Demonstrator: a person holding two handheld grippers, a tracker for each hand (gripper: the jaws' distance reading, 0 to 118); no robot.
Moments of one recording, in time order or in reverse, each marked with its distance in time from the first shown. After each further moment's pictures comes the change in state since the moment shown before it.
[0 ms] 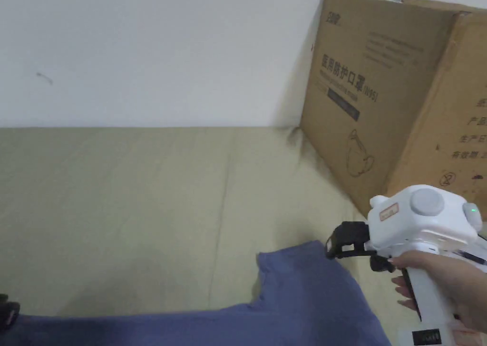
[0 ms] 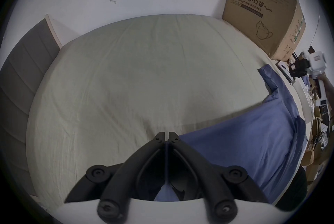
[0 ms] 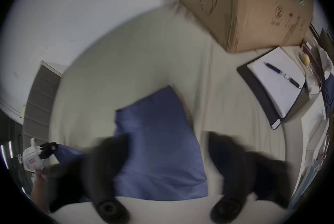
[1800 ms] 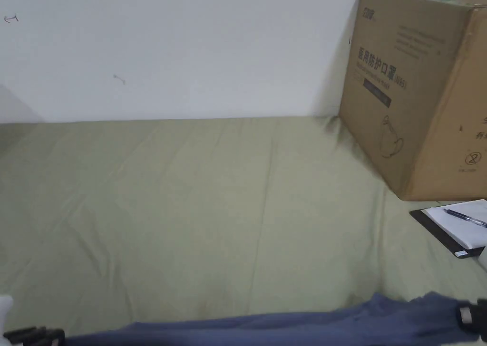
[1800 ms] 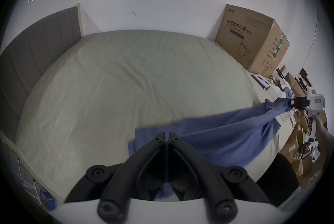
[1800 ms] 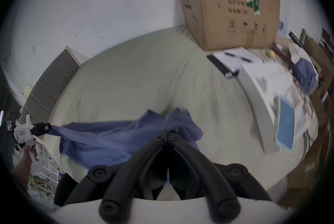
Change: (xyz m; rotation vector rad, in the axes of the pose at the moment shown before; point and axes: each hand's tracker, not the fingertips) left arm 0.026 -0.196 0.165 0.169 -0.049 0.168; right arm 0.039 -0.275 0.177 0.275 0.049 0.119
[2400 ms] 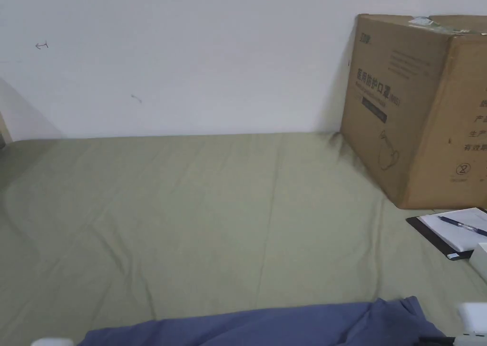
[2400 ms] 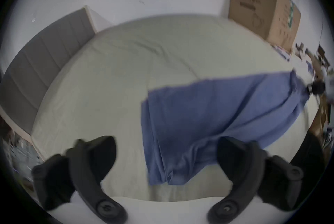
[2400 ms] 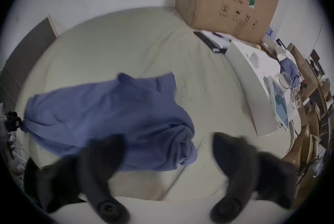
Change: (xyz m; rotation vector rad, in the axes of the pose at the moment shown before) left arm 0.010 -0.055 -0.011 0.002 0.220 -0.063; right arm -0.024 -0.043 -0.038 -0.048 -0.222 0.128
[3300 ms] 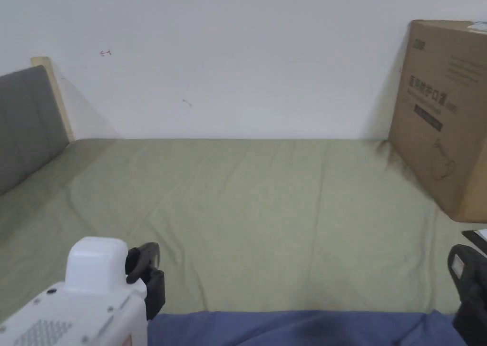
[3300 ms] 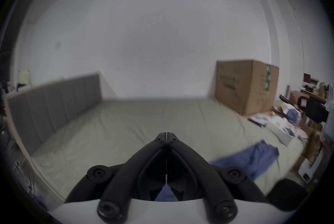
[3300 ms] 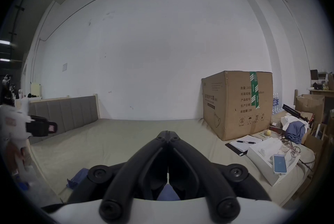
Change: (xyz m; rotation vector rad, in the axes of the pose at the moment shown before) left arm 0.022 0.054 0.127 0.470 -0.123 0.025; right arm -0.139 -0.032 0.174 0.931 0.167 0.029
